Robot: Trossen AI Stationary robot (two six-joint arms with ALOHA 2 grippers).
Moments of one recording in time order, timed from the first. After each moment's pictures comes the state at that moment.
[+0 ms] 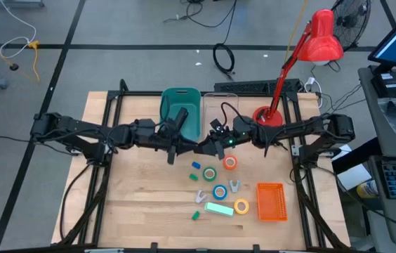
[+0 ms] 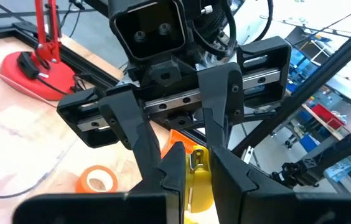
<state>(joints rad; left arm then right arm) 0.01 1.30 0.78 0.42 0.09 -0.59 -0.09 1.56 0.88 0.63 -0.37 0.87</state>
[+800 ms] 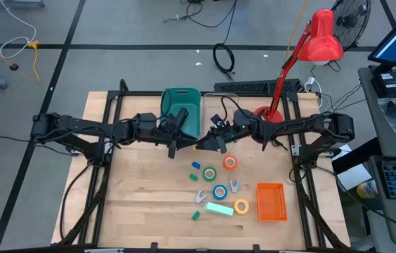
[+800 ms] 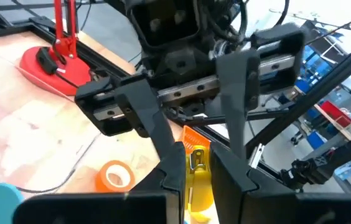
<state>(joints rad) 0.09 1.29 0.78 0.38 0.16 -0.58 -0.16 1.56 0.88 0.61 -0.50 0.87</state>
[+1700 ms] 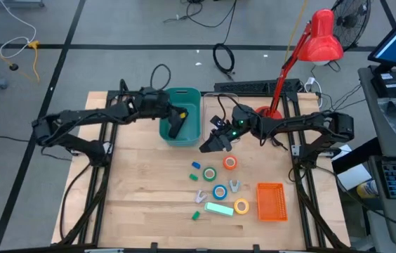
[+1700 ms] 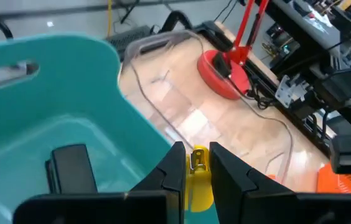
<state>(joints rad) 0.50 1.33 0.78 0.11 0.16 -0.49 -0.22 1.56 0.88 0.54 -0.74 0.90</state>
